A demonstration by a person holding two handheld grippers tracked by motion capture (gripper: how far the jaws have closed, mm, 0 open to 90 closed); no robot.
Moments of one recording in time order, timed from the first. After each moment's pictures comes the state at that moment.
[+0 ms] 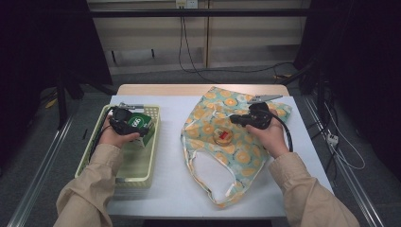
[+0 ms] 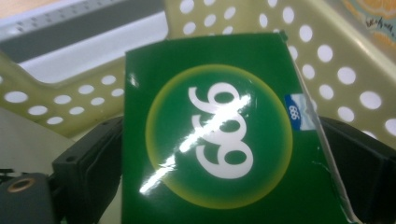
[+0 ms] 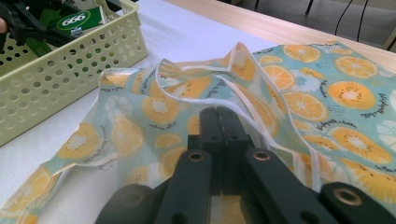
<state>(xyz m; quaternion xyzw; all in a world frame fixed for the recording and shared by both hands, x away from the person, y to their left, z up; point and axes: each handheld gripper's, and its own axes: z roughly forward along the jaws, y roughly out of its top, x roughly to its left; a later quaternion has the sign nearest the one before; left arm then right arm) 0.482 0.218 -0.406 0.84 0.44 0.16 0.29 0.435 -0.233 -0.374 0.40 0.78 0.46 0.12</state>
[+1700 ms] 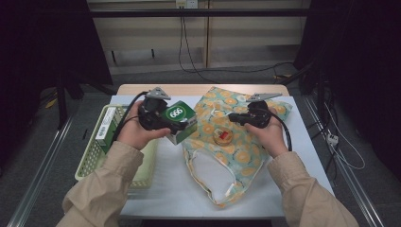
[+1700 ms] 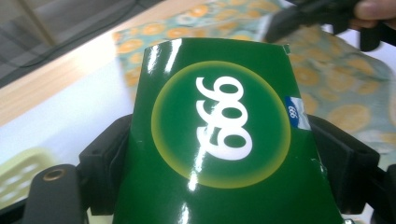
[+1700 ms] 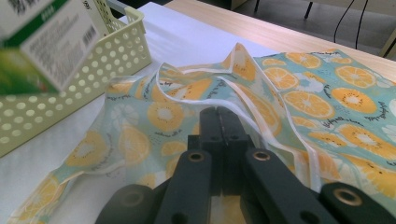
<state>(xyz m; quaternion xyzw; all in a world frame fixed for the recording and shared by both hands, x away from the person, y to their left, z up) 0.415 0.092 -0.298 0.87 0.28 0.10 0.40 0.432 -0.226 -0.364 0.40 0.78 0.46 0.13</state>
